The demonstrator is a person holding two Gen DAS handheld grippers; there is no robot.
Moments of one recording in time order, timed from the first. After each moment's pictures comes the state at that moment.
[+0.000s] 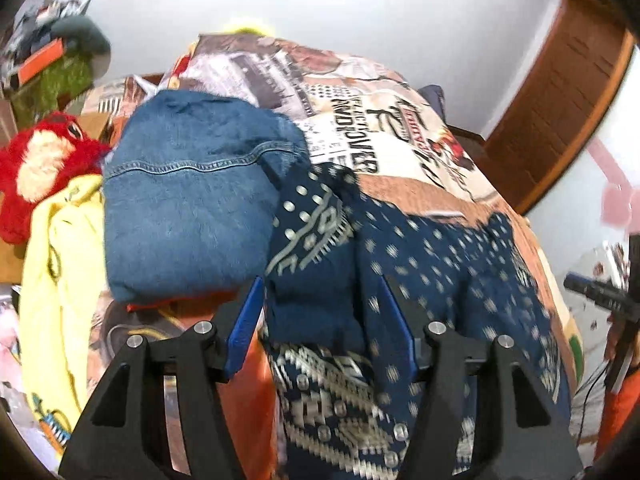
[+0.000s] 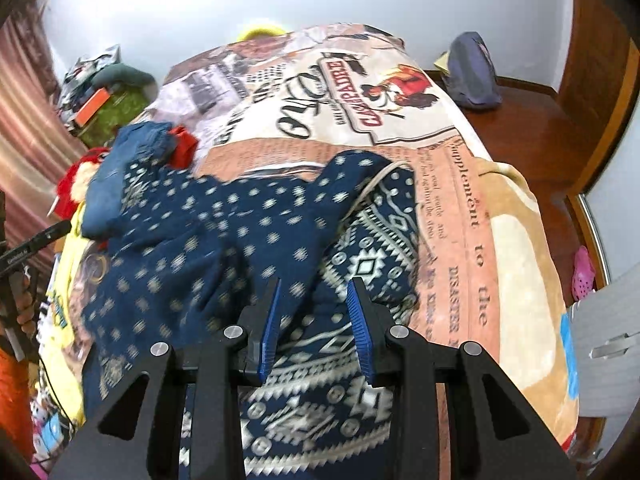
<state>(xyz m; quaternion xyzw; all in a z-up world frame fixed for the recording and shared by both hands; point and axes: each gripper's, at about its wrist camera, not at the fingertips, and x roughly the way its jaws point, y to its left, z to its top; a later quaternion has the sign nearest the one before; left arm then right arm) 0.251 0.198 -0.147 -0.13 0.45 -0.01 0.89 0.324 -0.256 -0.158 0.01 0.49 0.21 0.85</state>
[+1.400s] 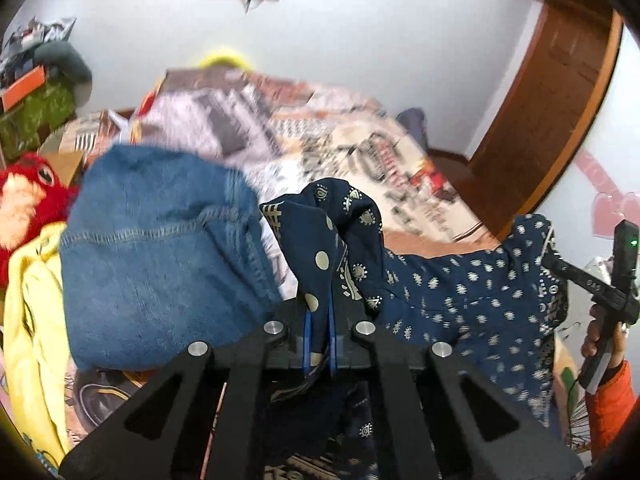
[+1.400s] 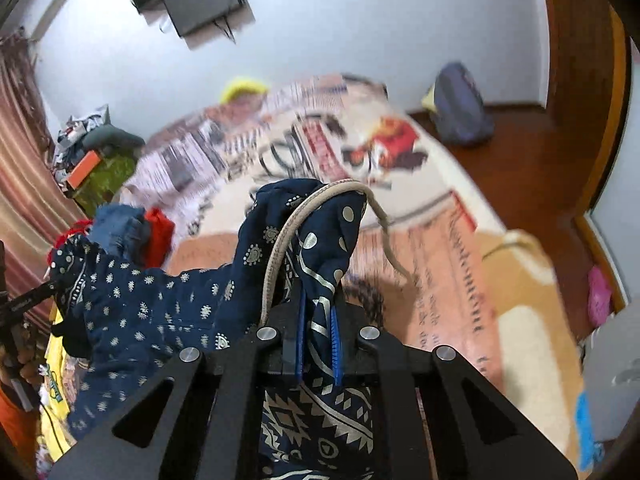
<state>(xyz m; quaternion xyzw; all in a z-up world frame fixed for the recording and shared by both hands) 0.288 0.162 -0.115 -0.12 0.38 -0.04 0.92 0.369 -0.279 -0.130 0.06 0.38 0.21 0.90</state>
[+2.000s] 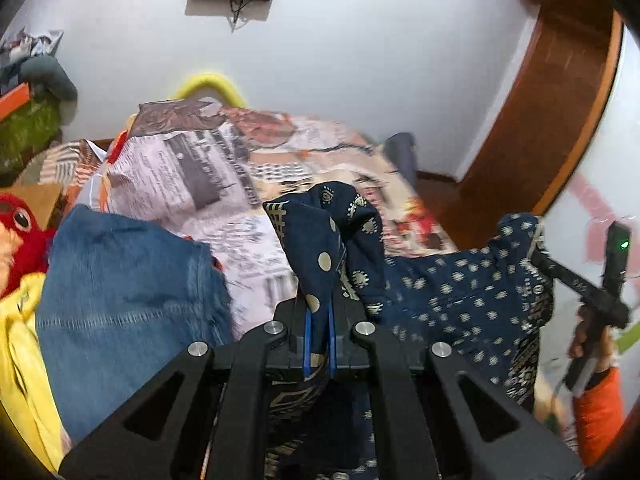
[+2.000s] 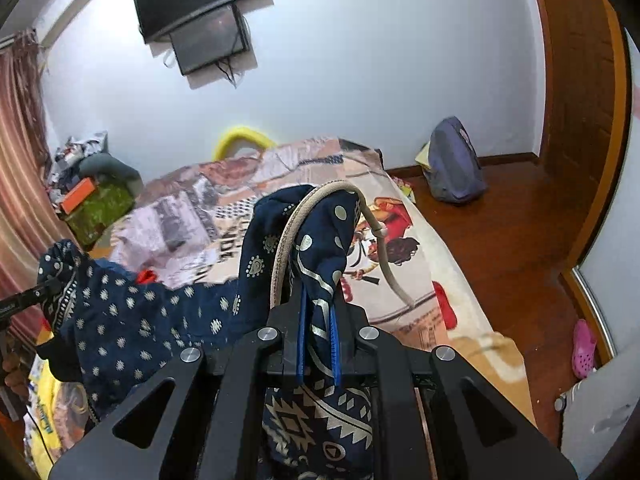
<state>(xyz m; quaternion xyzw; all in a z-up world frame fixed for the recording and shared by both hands) 0.388 0.159 -0.101 -0.11 0.37 -0.04 0.92 0.456 -0.254 -0.108 0.05 0.34 0.18 0.92</state>
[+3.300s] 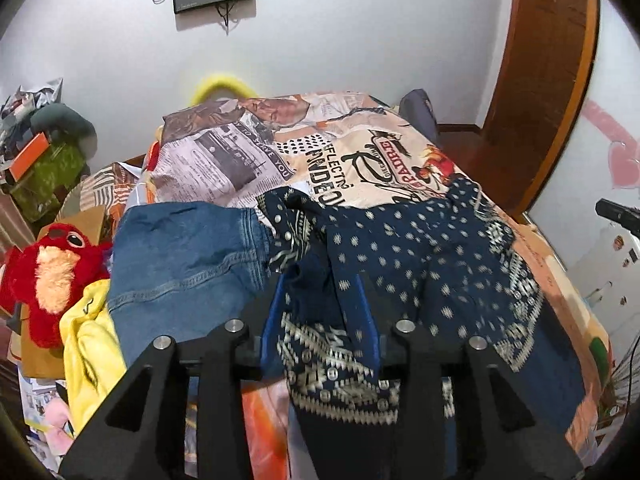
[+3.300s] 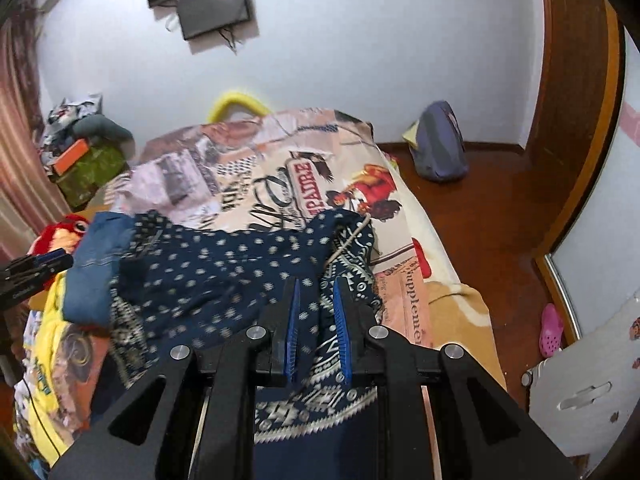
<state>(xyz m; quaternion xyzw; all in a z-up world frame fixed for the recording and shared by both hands) 0.290 0.146 -0.071 0.00 0.40 -0.03 0.91 0.354 -0.260 -0.055 -0.01 0.38 0.18 0.91</state>
